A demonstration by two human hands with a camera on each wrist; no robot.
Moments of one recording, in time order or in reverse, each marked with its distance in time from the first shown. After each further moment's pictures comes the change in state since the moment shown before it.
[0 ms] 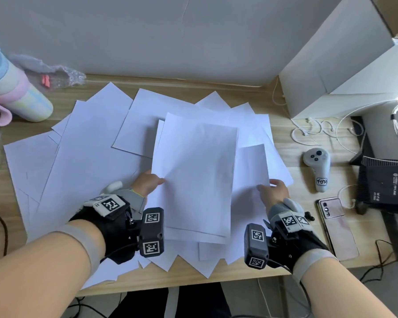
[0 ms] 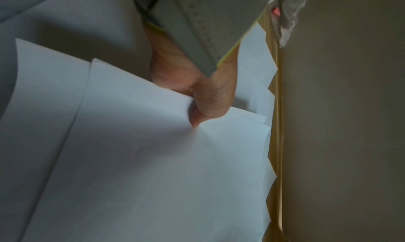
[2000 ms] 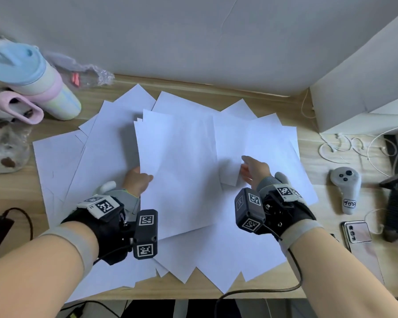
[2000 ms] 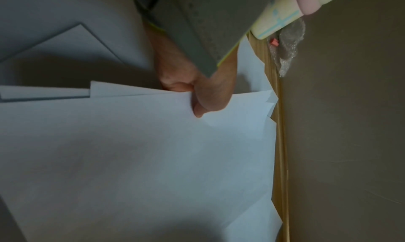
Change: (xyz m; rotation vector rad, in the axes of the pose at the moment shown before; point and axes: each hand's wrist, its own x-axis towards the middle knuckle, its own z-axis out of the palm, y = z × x) left_hand 0.045 -0.038 -0.066 -0.319 0.216 0.003; right_hand -0.027 -0.114 0.079 0.304 -0.364 0.123
